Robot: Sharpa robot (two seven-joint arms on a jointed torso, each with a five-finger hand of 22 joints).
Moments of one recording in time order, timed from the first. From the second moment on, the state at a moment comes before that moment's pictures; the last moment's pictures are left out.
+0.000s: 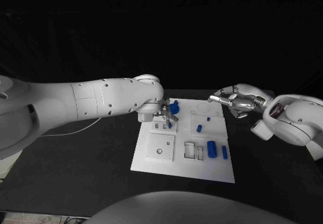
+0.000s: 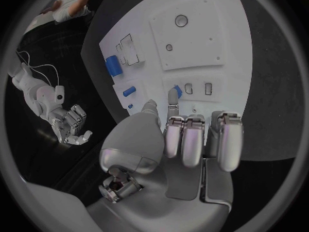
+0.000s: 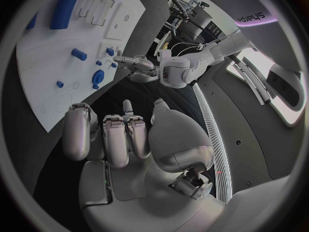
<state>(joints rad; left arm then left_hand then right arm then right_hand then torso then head) 1.36 -0.51 -0.23 1.31 -0.89 0.18 -0.69 1.25 0.23 -0.21 0.26 0.34 0.86 0.07 0.56 0.50 1.45 0.03 1.57 1.31 1.46 -0.04 1.57 1.31 0.02 1.47 0.07 1.57 1.31 1.36 -0.93 -0.23 1.60 -0.75 -0.12 0.12 1.09 0.19 -0.17 0.29 0.22 0.61 0.13 0.41 0.38 1.46 0.05 1.55 1.31 1.46 0.00 1.53 1.31 0.06 1.39 0.11 1.33 1.31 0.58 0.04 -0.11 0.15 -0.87</state>
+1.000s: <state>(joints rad) 1.35 -0.53 -0.23 1.30 -0.94 0.18 -0.70 1.18 0.19 -0.18 0.29 0.28 0.84 0.05 0.64 0.74 1.47 -0.01 1.57 1.31 1.47 -0.06 1.57 1.31 0.02 1.47 0.06 1.56 1.31 1.35 -0.92 -0.23 1.57 -0.75 -0.10 0.09 1.09 0.19 -0.18 0.29 0.23 0.61 0.13 0.40 0.38 1.46 0.05 1.54 1.31 1.46 0.00 1.52 1.31 0.06 1.38 0.11 1.31 1.31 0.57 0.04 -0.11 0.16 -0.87</state>
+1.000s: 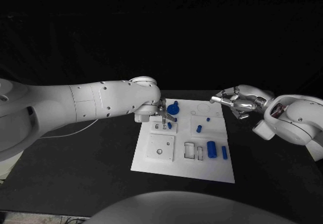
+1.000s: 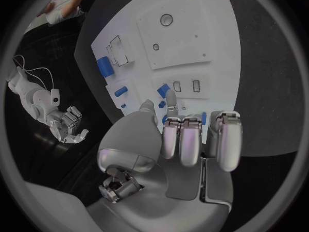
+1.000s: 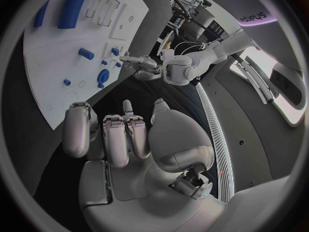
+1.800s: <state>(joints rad) 1.32 -0.51 -0.23 1.27 -0.91 0.17 -0.70 1.17 0.19 -0.16 0.29 0.28 0.84 0.06 0.59 0.76 1.47 -0.01 1.57 1.31 1.47 -0.06 1.57 1.31 0.02 1.47 0.06 1.55 1.31 1.35 -0.93 -0.23 1.57 -0.75 -0.09 0.08 1.09 0.19 -0.18 0.29 0.23 0.61 0.13 0.40 0.38 1.46 0.05 1.53 1.31 1.46 0.00 1.51 1.31 0.06 1.37 0.12 1.30 1.31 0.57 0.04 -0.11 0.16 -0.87</state>
